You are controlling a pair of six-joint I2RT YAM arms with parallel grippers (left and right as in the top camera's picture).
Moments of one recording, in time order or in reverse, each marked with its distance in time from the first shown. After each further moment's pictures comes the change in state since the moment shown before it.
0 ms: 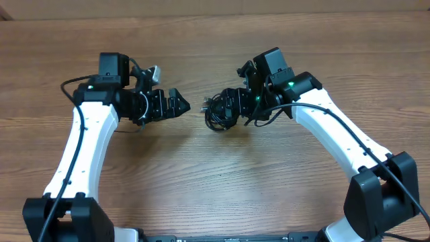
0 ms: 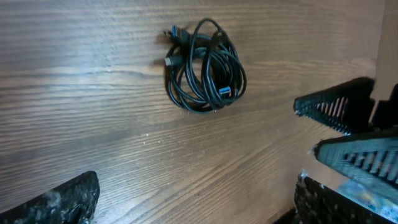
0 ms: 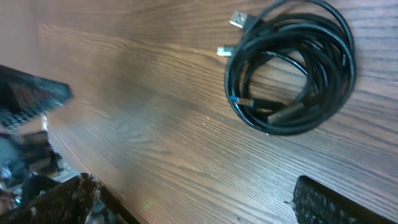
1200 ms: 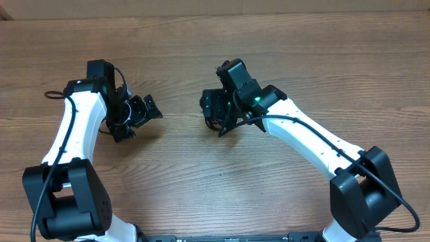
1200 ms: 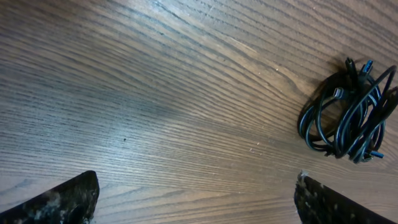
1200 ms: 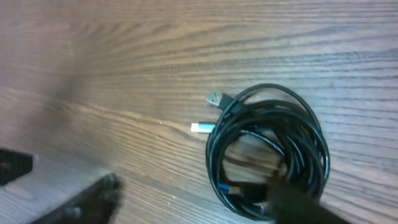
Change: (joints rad) left arm 0.142 0.154 0.001 -0.089 -0.266 -0.213; right arm 0.191 0.063 0.000 0.218 0.476 0.102
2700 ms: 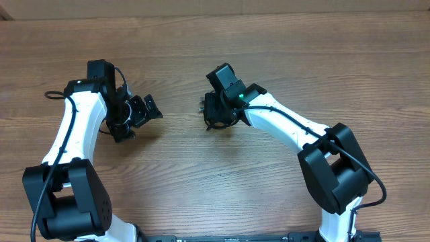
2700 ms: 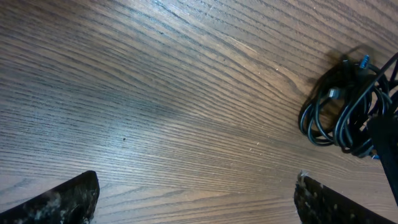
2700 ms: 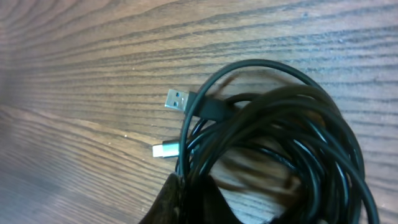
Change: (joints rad) left arm 0.000 0.000 0.000 0.000 0.000 -0.003; right arm 0.006 0.197 0.055 0.043 0.003 0.026
